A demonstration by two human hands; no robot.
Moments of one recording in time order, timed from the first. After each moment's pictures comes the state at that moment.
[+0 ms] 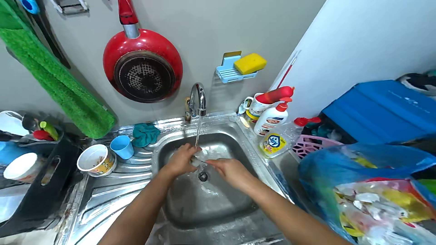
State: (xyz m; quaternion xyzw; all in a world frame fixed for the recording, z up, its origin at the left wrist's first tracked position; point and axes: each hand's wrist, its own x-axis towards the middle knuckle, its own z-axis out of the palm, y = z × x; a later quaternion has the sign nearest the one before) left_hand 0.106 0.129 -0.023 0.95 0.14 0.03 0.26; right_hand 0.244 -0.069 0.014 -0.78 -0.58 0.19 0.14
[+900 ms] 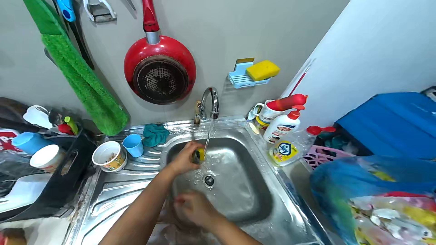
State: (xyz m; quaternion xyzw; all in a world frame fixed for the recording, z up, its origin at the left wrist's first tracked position) left_hand 0.084 0.144 -0.010 0.89 0.11 0.13 0.42; right_hand 0.100 -0.044 -0.041 -0.65 -0.59 0.30 0.36
